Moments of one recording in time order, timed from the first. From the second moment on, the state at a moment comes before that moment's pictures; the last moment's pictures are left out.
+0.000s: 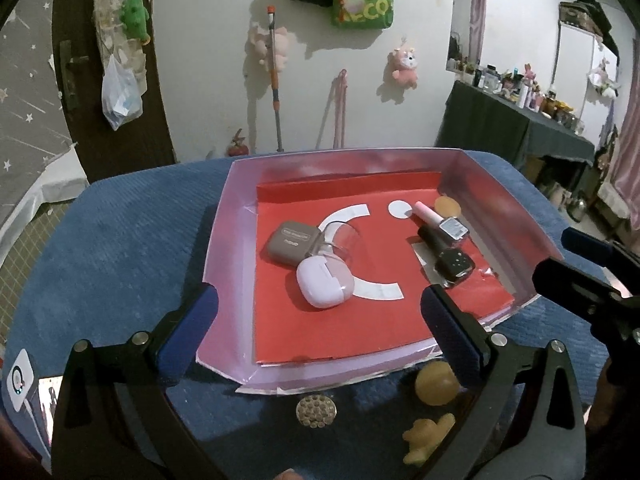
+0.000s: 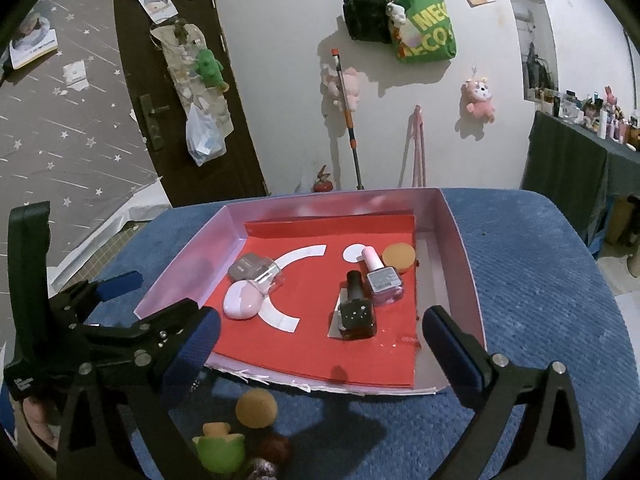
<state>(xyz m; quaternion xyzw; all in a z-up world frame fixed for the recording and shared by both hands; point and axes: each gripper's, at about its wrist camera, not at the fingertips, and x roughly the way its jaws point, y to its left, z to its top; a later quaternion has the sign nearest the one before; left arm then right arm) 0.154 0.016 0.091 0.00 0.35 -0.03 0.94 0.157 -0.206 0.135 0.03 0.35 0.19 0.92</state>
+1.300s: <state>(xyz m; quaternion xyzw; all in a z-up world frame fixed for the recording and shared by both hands) 0.099 0.009 0.080 0.00 0.35 -0.04 0.94 0.094 -0.207 0.127 0.02 0.32 0.20 0.92</state>
